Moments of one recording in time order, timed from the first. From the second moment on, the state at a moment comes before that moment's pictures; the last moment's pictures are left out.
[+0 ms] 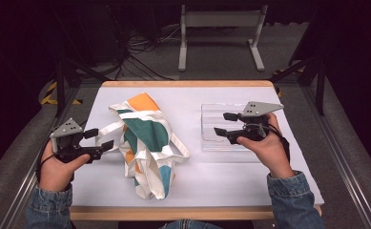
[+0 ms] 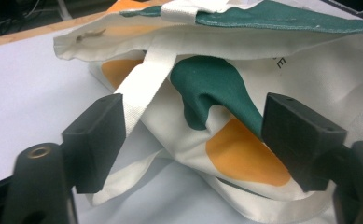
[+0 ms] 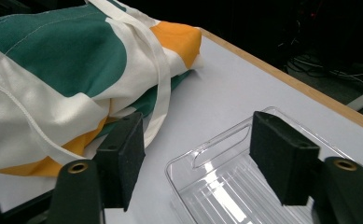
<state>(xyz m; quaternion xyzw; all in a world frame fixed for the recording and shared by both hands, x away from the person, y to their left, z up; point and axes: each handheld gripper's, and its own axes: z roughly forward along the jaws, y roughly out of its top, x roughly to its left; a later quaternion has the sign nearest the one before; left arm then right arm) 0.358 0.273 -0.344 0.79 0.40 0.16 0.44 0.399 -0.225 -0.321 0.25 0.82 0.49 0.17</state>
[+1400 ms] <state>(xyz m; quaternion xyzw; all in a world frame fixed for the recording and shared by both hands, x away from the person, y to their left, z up) 0.339 0.259 -0.336 0.81 0.34 0.13 0.46 0.372 -0.132 -0.343 0.12 0.85 0.51 0.03</state>
